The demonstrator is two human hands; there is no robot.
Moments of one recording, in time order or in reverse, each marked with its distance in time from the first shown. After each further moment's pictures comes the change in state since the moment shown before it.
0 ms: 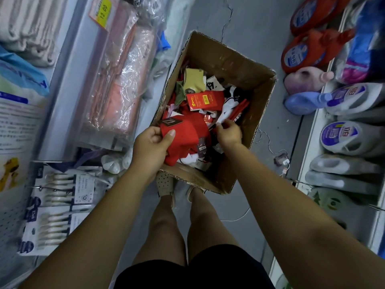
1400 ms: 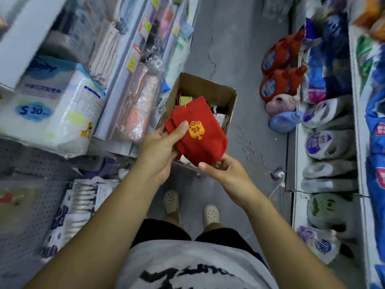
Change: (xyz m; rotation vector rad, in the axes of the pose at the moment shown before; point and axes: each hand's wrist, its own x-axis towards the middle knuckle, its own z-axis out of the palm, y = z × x) left_hand -0.196 0.080 0.008 -0.389 -0.215 0.069; right_hand -0.288 0.032 -0.130 0.595 -0.535 -0.396
